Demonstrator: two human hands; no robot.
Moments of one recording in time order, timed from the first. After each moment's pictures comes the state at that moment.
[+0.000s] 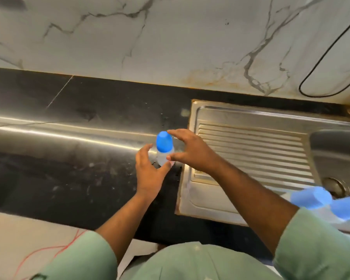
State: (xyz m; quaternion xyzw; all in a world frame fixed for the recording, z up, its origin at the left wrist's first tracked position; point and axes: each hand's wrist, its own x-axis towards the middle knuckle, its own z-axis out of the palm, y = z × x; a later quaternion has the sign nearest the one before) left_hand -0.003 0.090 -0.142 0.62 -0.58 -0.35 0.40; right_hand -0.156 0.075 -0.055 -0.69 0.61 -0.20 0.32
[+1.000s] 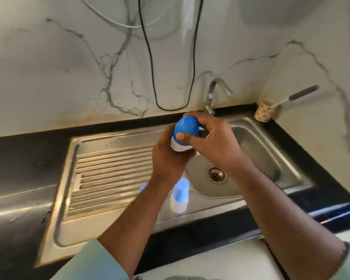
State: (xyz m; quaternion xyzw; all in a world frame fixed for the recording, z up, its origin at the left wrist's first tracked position) left_hand -0.402 0.232 0.015 0.34 -0.68 -0.48 0.44; right_hand -0.493 0.301 0.086 -0.49 0.69 -0.50 0.19
